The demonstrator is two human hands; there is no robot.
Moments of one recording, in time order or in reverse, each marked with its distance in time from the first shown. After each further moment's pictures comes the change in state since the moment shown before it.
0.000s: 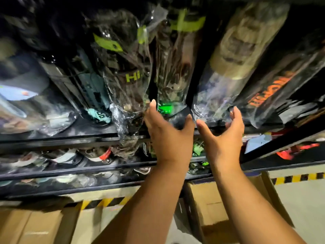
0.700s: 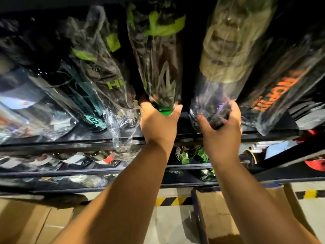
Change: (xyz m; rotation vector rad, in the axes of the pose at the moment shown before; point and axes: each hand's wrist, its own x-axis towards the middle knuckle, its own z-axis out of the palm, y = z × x) left_hand 0.053 -0.011 0.032 0.139 0.132 -0.056; right_hand 0.045 0.016 0.013 0.072 -0.053 -0.060
